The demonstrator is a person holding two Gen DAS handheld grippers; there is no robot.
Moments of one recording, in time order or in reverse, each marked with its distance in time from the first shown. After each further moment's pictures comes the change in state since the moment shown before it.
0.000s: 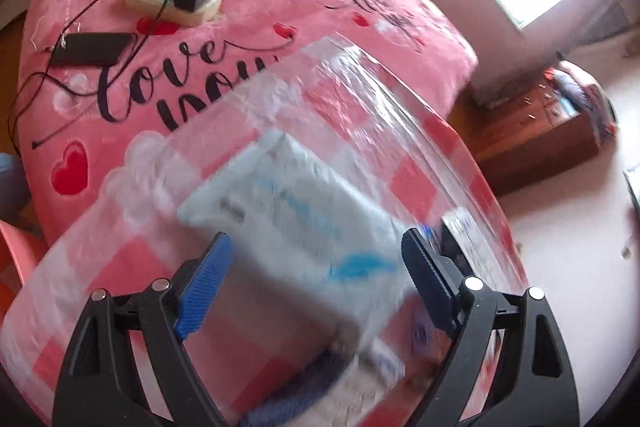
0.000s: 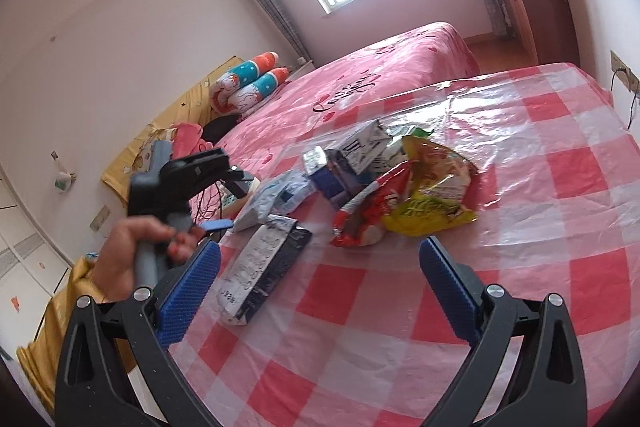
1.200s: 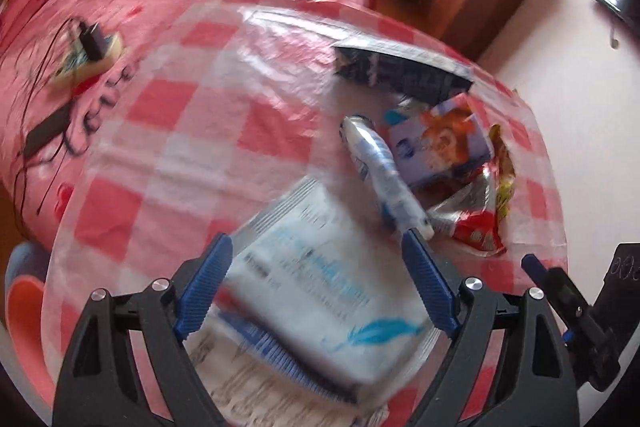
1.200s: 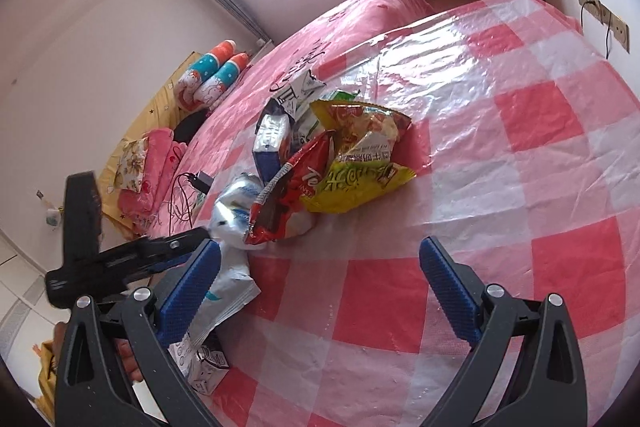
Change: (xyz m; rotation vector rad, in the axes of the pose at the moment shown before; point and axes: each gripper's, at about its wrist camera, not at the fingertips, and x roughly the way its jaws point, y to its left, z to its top) left arm -0.037 -0.051 -0.124 0.532 0.123 0.025; right arm 0.019 -0.064 -0.001 0.199 0.109 -0.038
